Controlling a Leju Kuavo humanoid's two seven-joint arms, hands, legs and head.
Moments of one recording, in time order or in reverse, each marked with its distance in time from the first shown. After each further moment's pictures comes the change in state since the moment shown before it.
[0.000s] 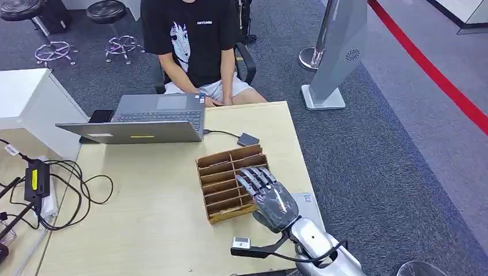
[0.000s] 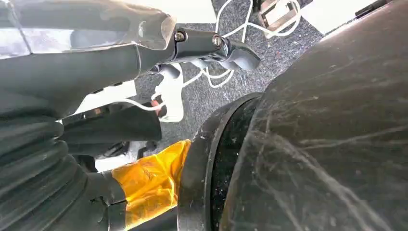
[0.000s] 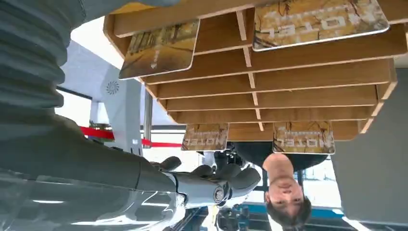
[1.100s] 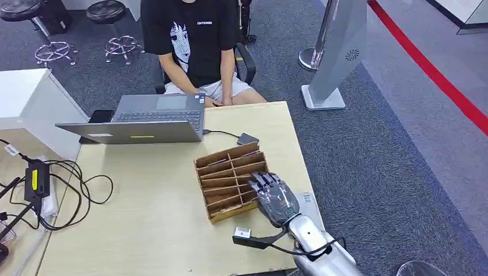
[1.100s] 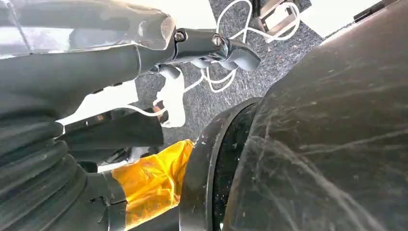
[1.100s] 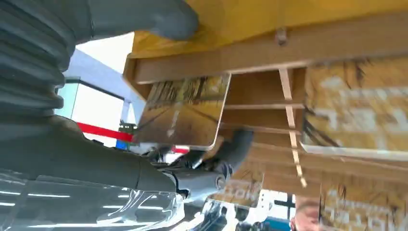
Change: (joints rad) left arm -0.005 -0.002 0.000 0.000 -0.029 -0.006 -0.002; right arm -0.050 0.068 -0.073 0.216 0.097 -0.056 0.061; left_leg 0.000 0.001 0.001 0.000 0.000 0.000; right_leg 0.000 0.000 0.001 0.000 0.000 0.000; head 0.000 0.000
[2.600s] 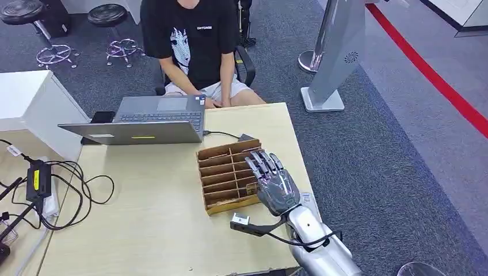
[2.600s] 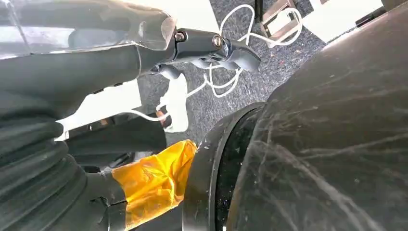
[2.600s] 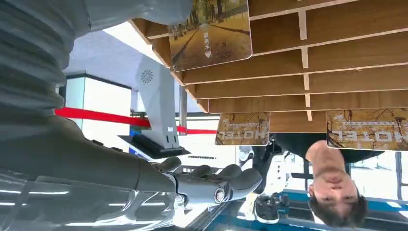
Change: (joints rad) left arm -0.002 -0.005 -0.005 0.000 -0.017 -0.002 0.000; right arm -0.027 0.031 -0.056 -0.008 0.037 -0.018 0.001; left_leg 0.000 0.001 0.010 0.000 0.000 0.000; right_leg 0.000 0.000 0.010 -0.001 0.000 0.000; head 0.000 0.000
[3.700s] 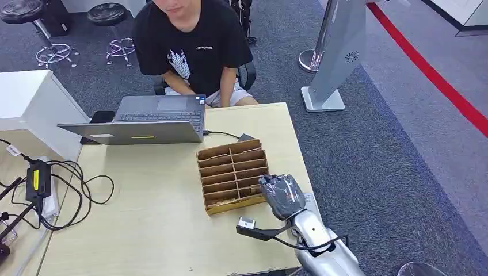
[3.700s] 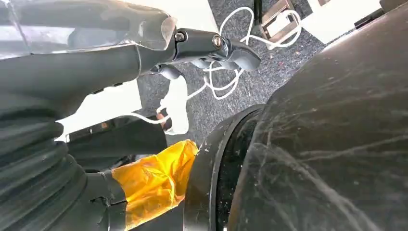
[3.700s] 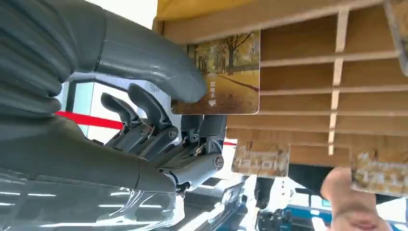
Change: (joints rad) left arm -0.002 0.000 -0.012 0.000 -0.002 0.000 0.000; right arm 0.042 -0.004 -0.041 -0.035 -0.010 -0.002 -0.016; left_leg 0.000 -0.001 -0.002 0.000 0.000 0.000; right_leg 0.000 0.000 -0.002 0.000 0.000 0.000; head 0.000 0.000
